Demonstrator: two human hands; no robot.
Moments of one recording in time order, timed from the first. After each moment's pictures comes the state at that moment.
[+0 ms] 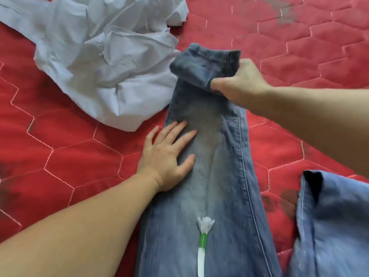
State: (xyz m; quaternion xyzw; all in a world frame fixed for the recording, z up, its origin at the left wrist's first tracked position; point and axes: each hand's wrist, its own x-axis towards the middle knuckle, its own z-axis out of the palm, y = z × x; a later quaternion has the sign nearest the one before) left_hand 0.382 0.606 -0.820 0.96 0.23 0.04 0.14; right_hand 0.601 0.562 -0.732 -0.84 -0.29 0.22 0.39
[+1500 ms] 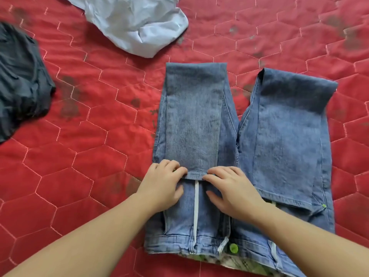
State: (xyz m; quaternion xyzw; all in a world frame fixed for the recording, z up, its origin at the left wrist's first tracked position) left_hand 0.128 0.360 -0.754 0.97 0.16 -0.13 0.13; right_hand 0.279 0.186 -0.759 -0.78 -0.59 0.17 0.08
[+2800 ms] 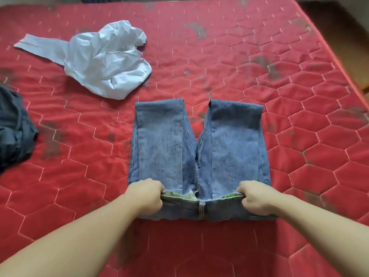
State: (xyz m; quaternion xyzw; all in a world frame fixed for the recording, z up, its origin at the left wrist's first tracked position) left_hand 0.189 0.334 -0.655 0.91 0.21 -0.34 0.09; right_hand 0.371 0.096 -0.670 -0.83 -0.38 0.41 -0.06
